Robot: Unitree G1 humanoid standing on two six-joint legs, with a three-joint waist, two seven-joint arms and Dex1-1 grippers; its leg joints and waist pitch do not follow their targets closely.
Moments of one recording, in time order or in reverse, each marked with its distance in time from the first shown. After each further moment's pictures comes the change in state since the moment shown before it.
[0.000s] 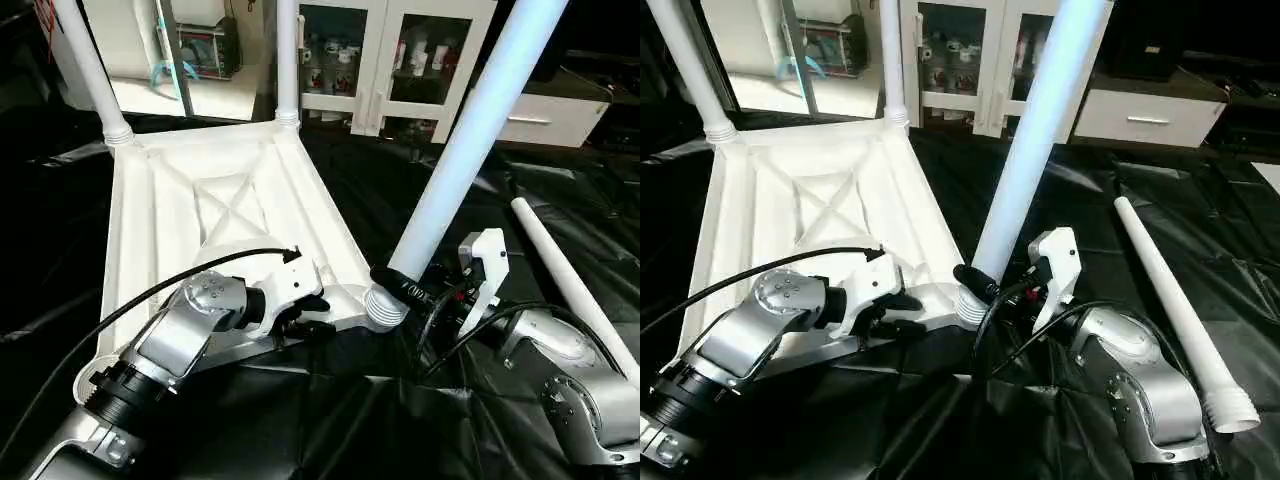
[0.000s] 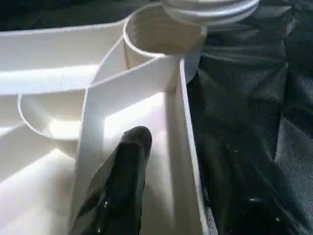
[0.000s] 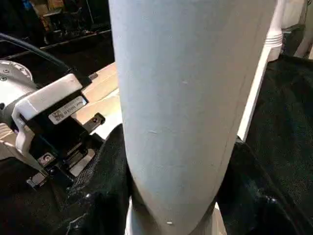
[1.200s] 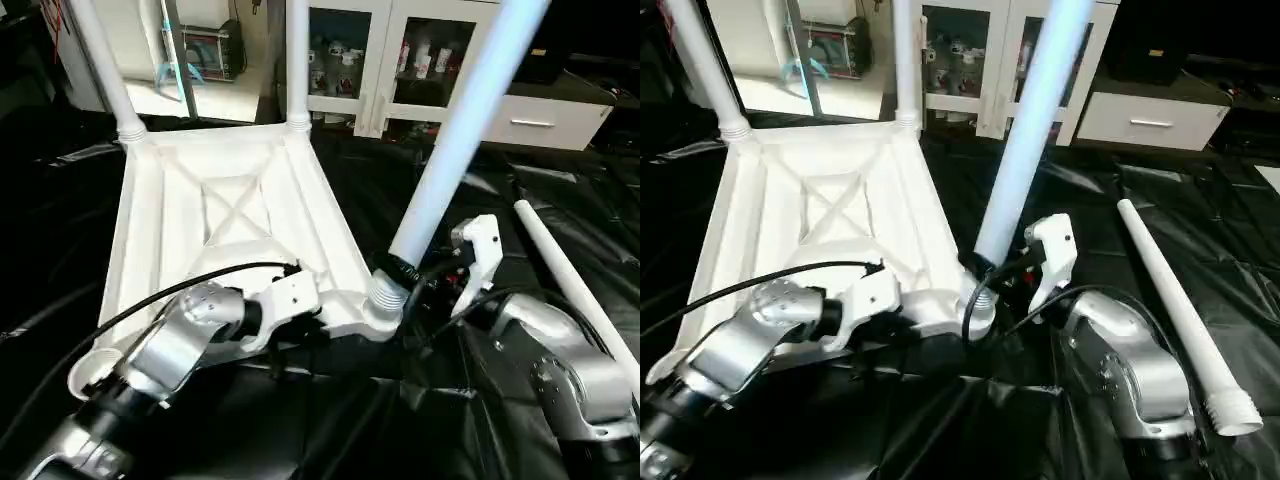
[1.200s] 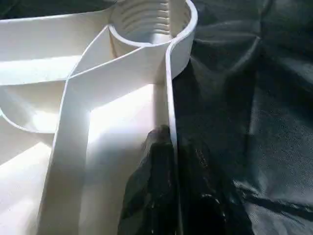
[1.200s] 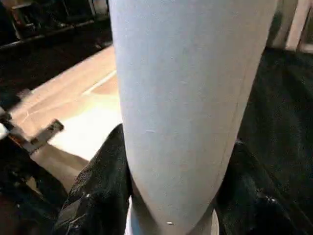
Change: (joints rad) left arm 0.060 0.058 -0.028 -0.075 0.015 -0.027 -0.029; right arm -0.085 0.021 0.001 0.112 -0.033 0.043 -0.070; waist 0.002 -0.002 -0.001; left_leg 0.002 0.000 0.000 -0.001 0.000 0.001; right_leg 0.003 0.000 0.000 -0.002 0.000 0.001
